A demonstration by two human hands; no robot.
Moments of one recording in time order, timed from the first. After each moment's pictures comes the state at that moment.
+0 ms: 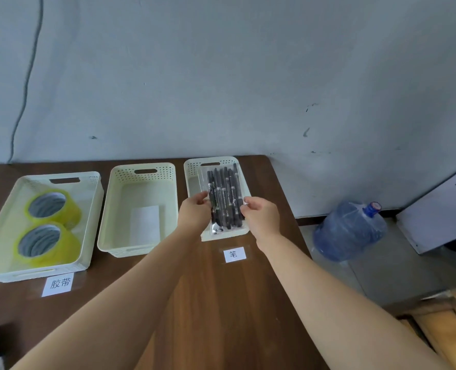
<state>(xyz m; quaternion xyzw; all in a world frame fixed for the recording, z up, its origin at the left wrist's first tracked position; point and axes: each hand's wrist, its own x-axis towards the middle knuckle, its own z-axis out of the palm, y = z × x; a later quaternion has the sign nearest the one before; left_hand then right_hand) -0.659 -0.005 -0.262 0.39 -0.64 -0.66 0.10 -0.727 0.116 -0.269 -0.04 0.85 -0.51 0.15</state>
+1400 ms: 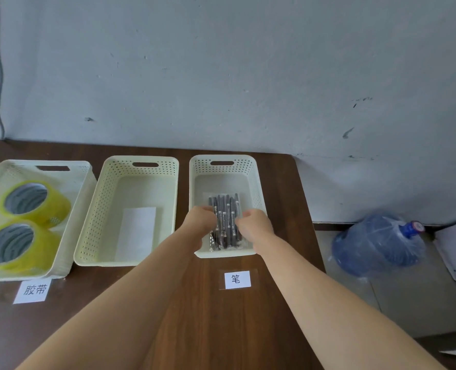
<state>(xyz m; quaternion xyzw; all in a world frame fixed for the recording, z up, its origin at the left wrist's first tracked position) -0.736 -0.036 -0.314 0.50 -0.60 -0.62 -0.06 -0.810 0.058 -0.329 -0.06 0.88 -0.31 0.34</state>
